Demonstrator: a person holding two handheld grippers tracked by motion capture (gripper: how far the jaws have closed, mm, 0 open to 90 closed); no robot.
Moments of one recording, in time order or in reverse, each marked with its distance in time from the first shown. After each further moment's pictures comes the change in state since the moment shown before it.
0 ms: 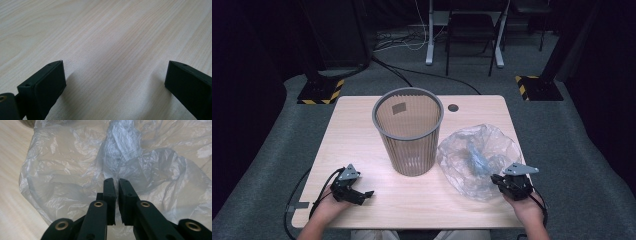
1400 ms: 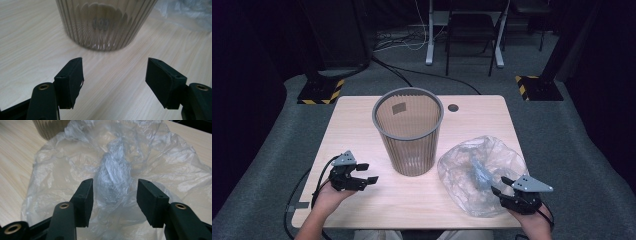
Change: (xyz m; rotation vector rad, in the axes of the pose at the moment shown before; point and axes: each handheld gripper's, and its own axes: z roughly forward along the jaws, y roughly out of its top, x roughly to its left) left arm -0.010 0.065 -0.045 -0.136 -0.125 -0.084; right arm 0.018 -0.019 -0.033 -0.149 -0.011 -0.038
